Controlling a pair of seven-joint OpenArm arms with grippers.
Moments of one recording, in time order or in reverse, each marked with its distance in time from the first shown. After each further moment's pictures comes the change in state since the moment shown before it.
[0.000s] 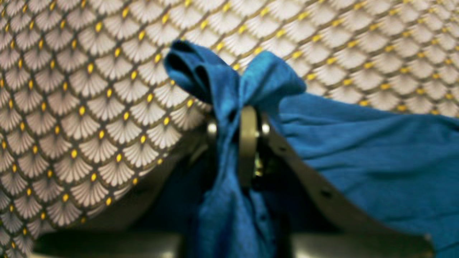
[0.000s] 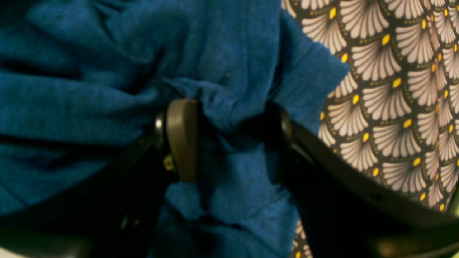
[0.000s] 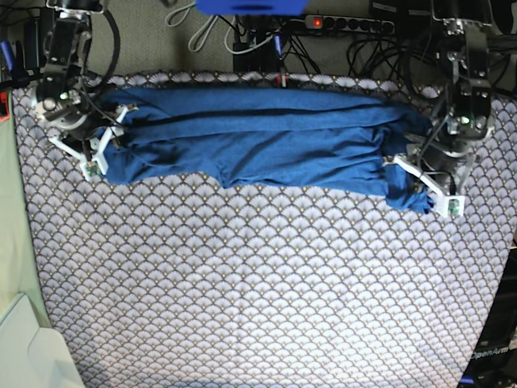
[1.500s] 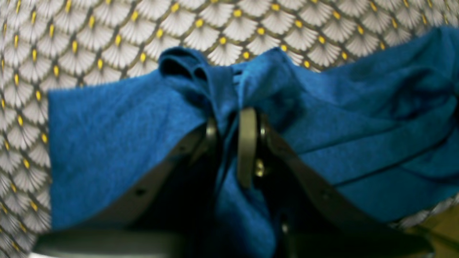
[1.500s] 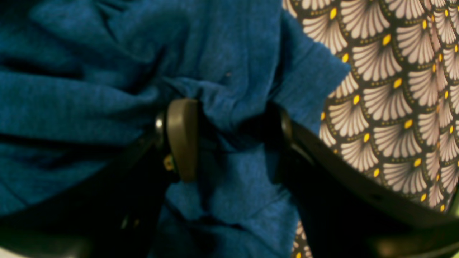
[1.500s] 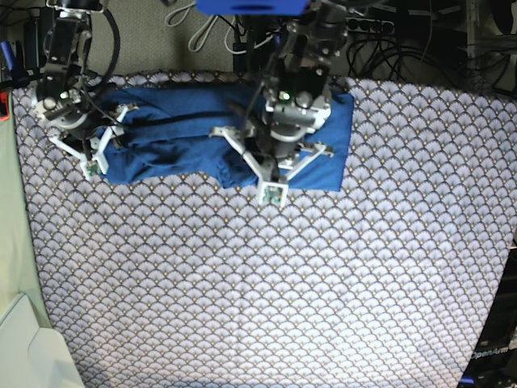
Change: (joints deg) left arm -2.0 28.1 30.3 0.3 29.5 9.4 7.4; right arm -0.3 0.1 -0.1 0.0 0.0 0.0 0.5
